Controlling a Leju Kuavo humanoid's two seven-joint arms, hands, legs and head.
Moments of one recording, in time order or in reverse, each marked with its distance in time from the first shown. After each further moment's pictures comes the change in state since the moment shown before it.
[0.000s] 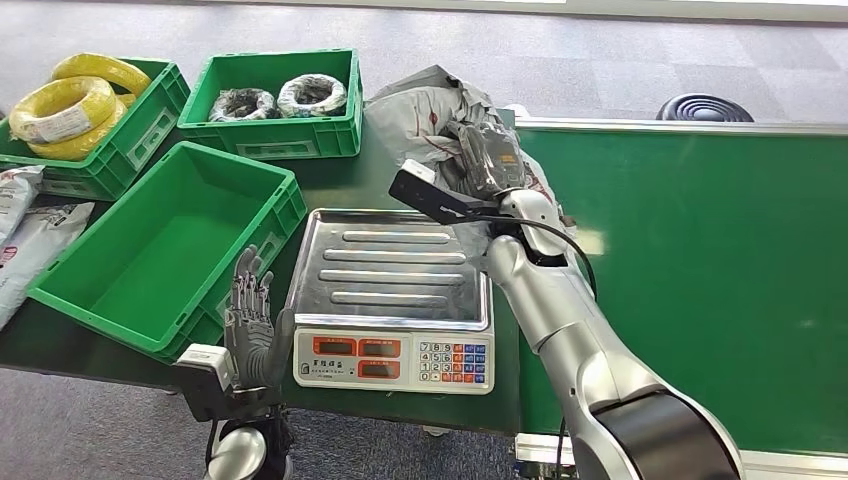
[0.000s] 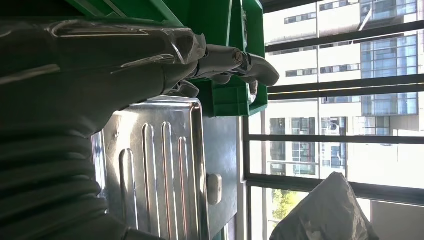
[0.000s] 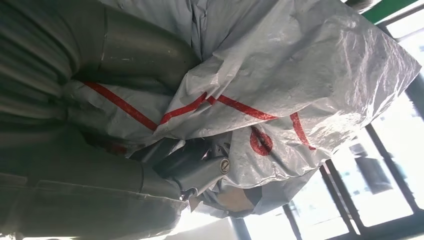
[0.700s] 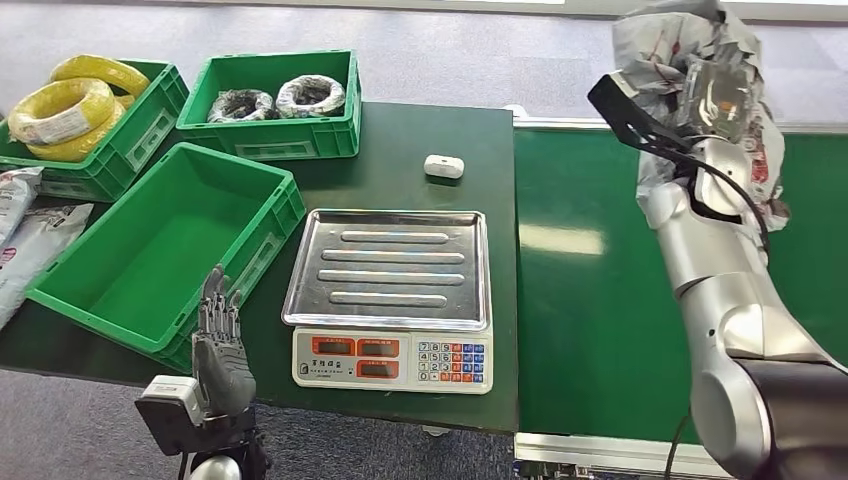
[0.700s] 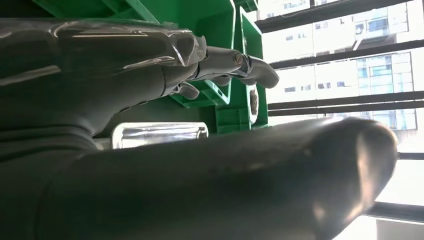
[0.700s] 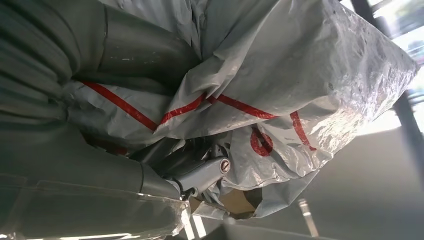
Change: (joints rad) left arm 0.107 0.032 0.027 -0.115 -0.022 0.024 0.000; right arm -0.171 -0.336 -0.165 0.069 0.172 -0.109 0.285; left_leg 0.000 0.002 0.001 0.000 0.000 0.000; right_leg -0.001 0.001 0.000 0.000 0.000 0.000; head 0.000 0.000
